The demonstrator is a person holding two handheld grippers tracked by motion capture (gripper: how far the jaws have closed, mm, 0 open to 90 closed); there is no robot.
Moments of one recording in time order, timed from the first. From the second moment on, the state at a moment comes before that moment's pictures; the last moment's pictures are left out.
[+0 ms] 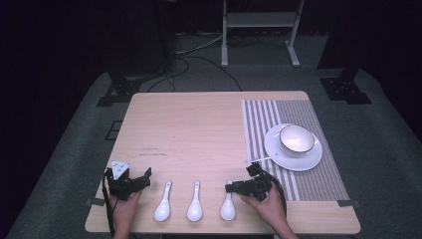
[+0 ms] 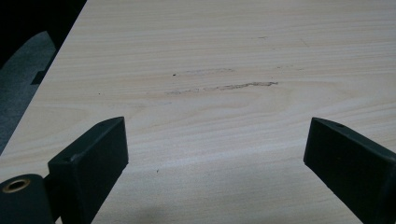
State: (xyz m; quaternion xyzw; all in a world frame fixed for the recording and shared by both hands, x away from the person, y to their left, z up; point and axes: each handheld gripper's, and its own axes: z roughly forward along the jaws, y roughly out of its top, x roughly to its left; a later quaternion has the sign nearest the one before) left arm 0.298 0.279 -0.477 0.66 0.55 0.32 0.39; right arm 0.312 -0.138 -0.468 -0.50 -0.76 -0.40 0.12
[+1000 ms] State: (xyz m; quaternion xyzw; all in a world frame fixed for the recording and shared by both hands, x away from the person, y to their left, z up) left arm 0.298 0.280 -0.477 0.66 0.55 0.32 0.39; right arm 0.312 -0.109 -0.462 -0.47 -0.82 -0.32 0.02
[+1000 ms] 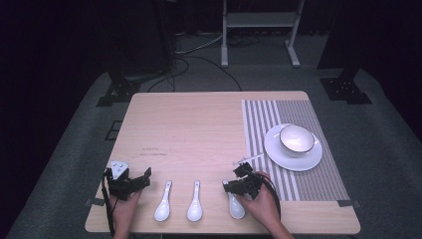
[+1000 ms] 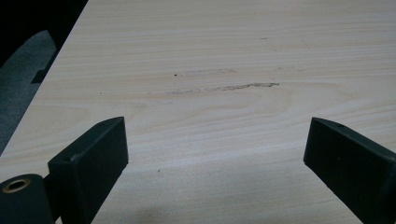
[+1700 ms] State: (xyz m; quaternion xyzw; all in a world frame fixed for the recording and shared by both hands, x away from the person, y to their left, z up) left arm 0.298 0.280 -0.477 0.66 0.55 0.32 0.39; right arm 0.312 -0.113 -0.458 -0.46 -0.83 -0.32 0.05
